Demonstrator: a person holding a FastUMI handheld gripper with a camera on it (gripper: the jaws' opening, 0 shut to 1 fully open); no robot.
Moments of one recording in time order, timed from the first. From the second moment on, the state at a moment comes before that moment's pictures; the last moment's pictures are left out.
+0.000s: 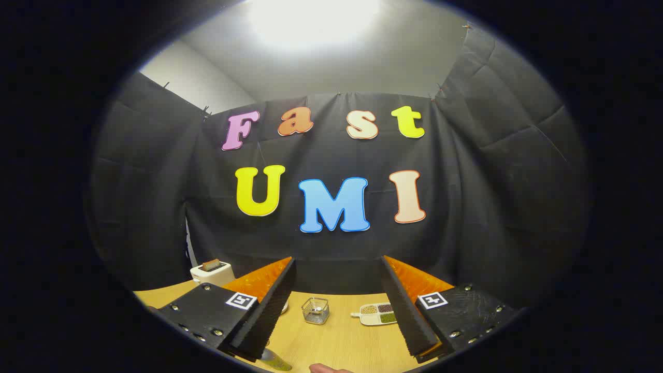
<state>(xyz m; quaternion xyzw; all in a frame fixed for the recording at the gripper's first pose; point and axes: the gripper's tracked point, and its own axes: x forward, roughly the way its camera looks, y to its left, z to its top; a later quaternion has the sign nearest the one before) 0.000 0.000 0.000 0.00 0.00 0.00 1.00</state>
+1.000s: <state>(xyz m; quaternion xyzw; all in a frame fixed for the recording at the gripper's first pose) -0.010 0.019 -0.027 0.00 0.02 0.00 1.00</state>
